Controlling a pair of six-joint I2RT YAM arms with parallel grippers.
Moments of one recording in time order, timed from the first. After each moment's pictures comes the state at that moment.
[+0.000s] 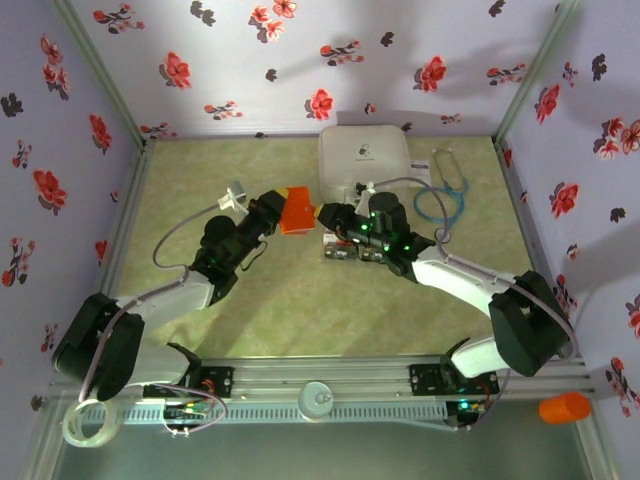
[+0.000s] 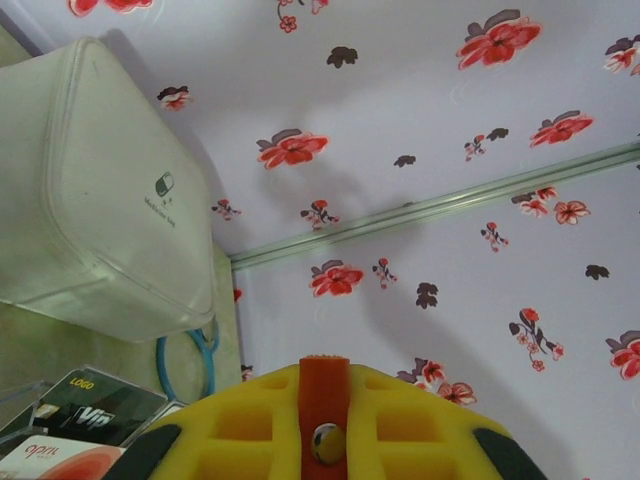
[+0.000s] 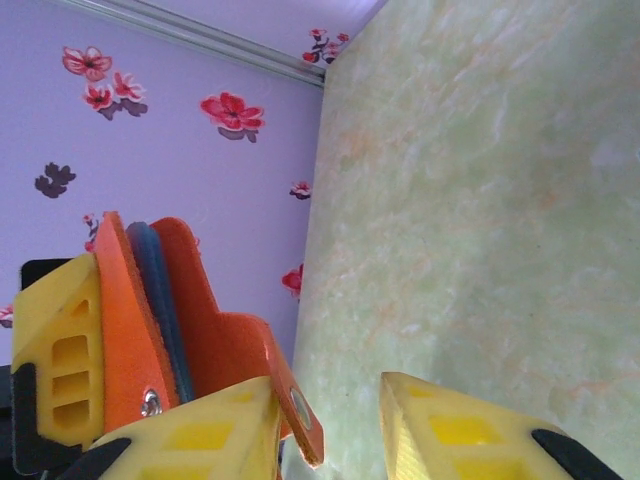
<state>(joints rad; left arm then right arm) -0.59 1.30 0.56 0.84 0.06 -1.31 0.65 1.41 0.81 0.31 -0.35 1.11</state>
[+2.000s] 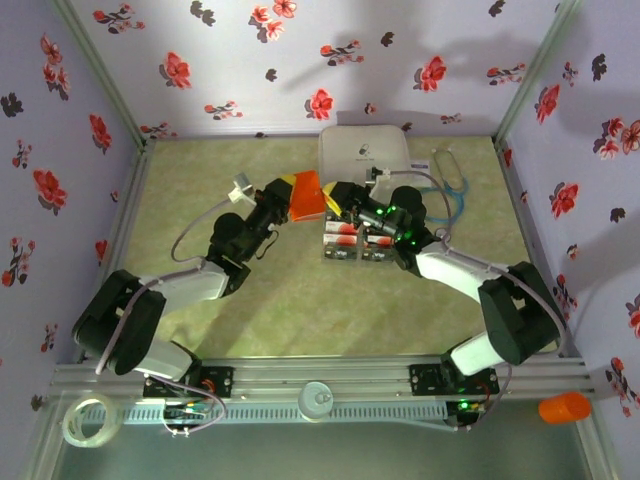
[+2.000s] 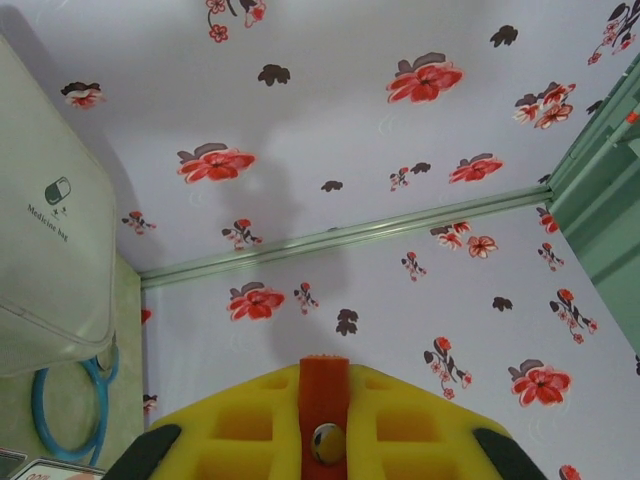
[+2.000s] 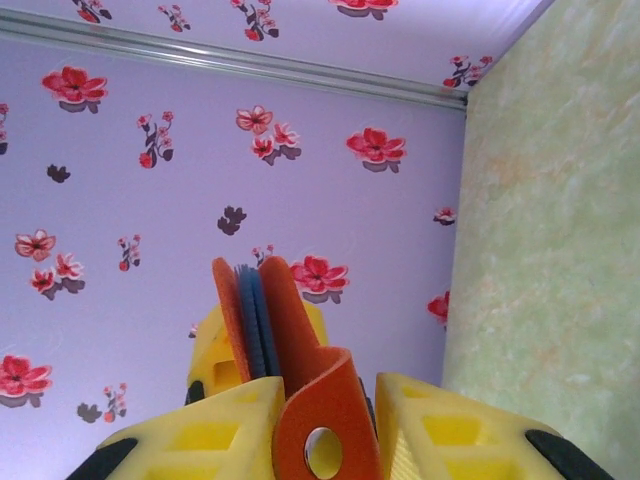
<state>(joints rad) -0.64 1.46 0.63 1.07 0.00 -1.44 0.53 1.48 0.78 0.74 -0.54 1.39</state>
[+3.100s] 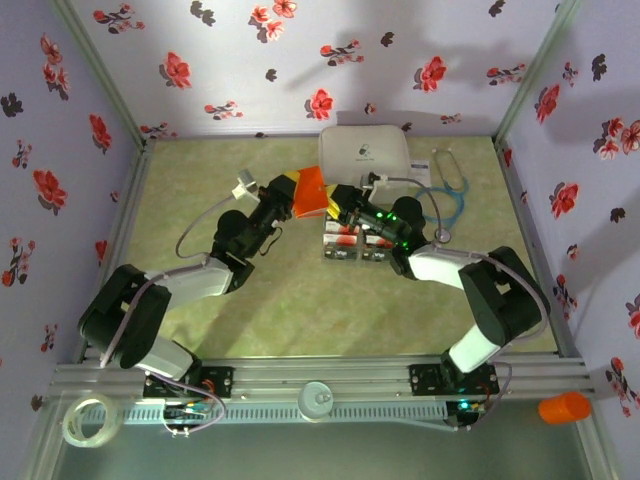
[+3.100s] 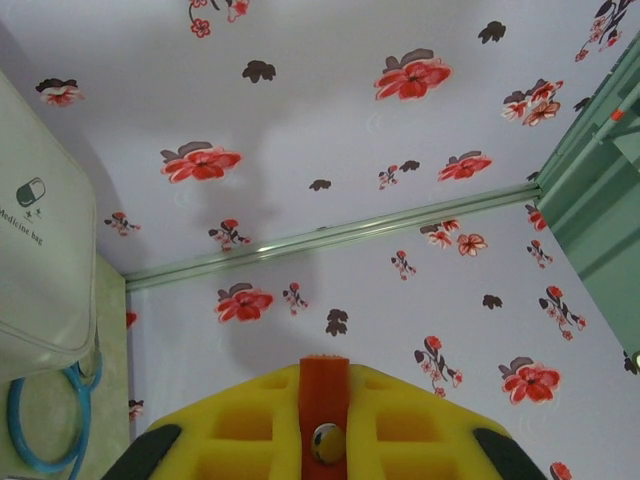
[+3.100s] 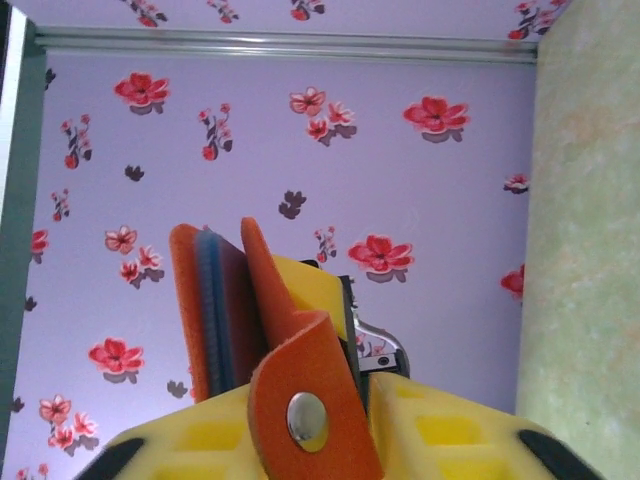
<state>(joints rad) -0.65 1.49 0.67 1.10 0.00 -1.44 0.53 1.61 0.72 1.10 -0.61 1.62</state>
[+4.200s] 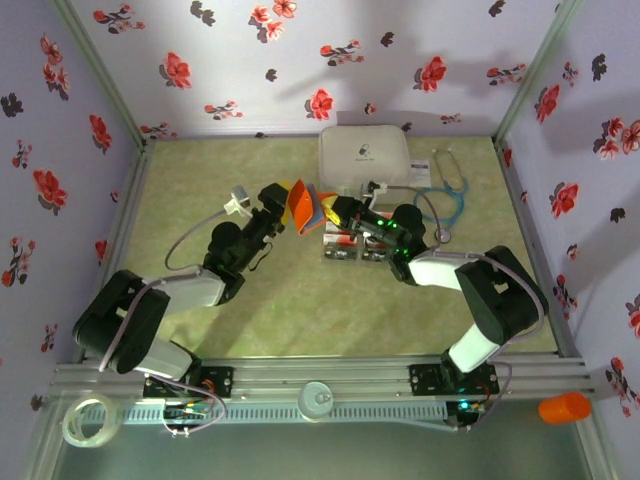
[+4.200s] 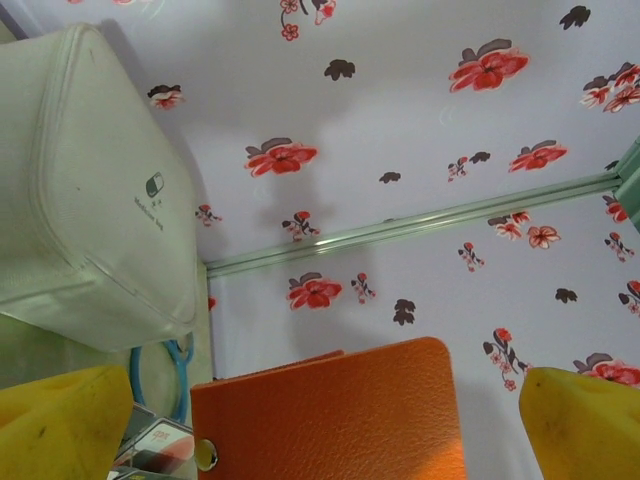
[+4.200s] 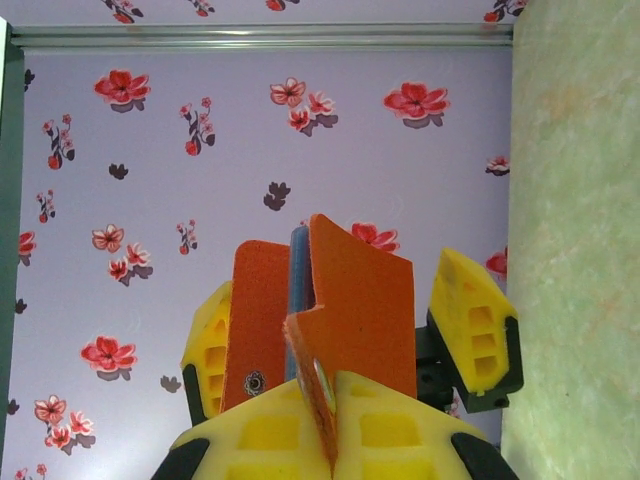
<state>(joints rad) -0.60 1.45 0.52 1.08 0.04 -1.39 0.53 1.61 0.65 1.12 -0.62 1.62</state>
